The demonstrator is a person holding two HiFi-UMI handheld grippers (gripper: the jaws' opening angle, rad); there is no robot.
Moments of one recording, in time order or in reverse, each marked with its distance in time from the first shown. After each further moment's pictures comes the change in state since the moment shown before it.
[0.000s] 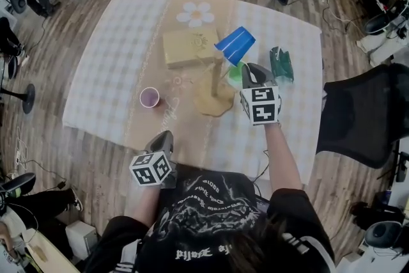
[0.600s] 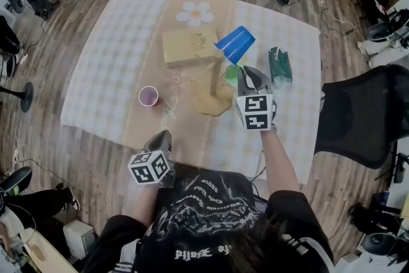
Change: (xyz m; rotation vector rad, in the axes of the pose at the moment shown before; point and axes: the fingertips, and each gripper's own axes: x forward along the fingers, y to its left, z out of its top) left arm 0.000 0.005 -0.004 -0.009 0.015 0.005; right arm -0.008 0.017 0.000 -0.065 -0.056 -0.021
